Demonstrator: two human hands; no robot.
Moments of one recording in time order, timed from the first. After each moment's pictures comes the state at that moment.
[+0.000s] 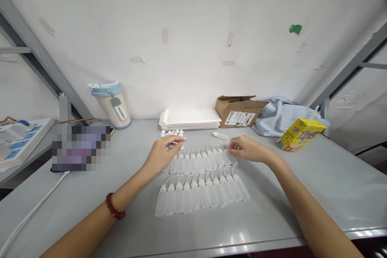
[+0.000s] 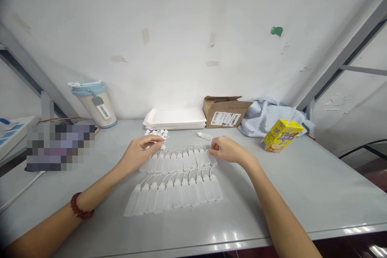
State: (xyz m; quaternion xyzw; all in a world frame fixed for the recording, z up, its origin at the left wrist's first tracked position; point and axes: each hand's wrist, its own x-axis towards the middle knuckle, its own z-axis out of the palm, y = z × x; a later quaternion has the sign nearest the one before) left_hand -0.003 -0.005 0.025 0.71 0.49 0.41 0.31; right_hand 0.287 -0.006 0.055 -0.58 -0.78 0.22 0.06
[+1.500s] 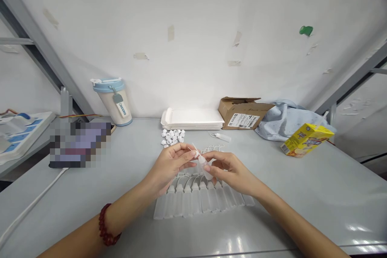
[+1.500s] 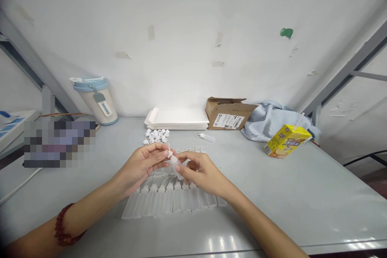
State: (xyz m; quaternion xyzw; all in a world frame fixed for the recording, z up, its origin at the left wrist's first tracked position) left_hand 0.019 -0.043 0.042 0.49 0.38 0.43 0.66; right_hand 0.212 -0.053 0.045 -0.39 -0.71 0.50 0.30
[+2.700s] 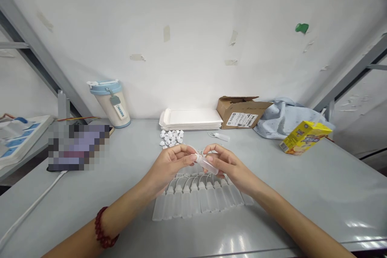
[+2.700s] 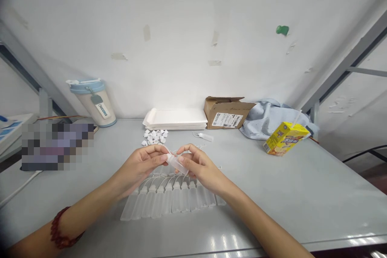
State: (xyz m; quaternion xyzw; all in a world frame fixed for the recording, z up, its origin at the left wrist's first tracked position) left_hand 0.016 -0.043 0.046 0.54 0.39 0.39 0.63; right_hand 0.212 -0.051 0.045 -0.37 -0.59 0.63 0.35
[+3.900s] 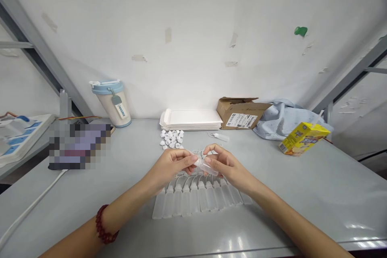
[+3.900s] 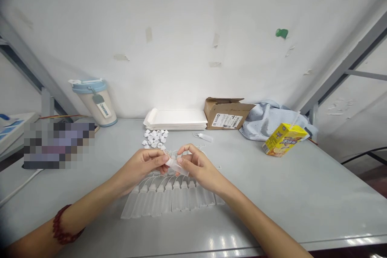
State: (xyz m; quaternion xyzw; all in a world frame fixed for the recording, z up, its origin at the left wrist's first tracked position) left_hand 0.015 -0.041 0.044 0.59 0.41 0.34 0.61; right_hand 0.211 -0.051 0.042 -0.37 -0.61 0.62 0.34
